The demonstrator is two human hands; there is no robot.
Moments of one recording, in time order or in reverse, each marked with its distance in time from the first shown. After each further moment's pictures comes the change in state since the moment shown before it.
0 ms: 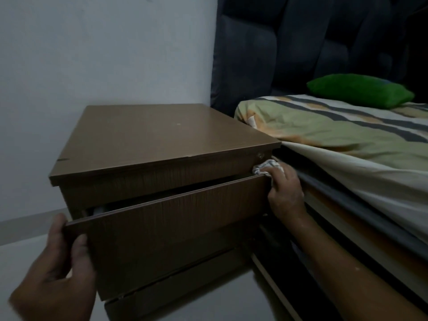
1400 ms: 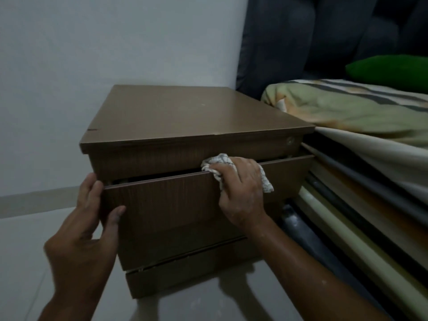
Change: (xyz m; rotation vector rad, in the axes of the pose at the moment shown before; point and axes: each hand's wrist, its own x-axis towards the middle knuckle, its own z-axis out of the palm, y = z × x) left_hand -0.030 0.063 -0.027 0.337 -0.149 0.543; right_hand -0.031 -0.140 0.045 0.206 0.146 -0.355
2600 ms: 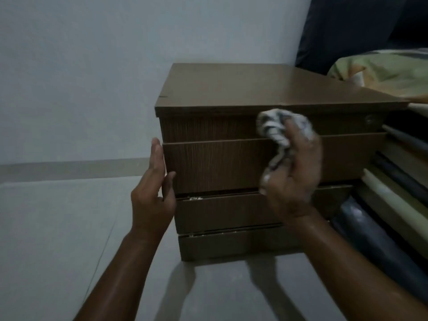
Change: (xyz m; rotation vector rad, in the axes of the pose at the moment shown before) left_hand 0.003 -0.021 0.005 0.090 0.050 0.224; right_hand -0.002 -0.040 0.022 0.368 0.378 0.067
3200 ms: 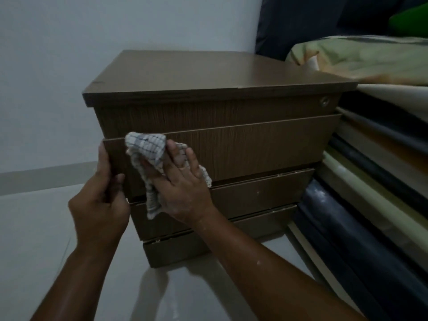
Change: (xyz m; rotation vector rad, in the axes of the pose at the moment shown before) left_hand -0.015 -0.020 0.019 -0.148 0.046 -0.196; right_hand -0.082 -0.010 0.089 -0.356 -0.496 -0.324
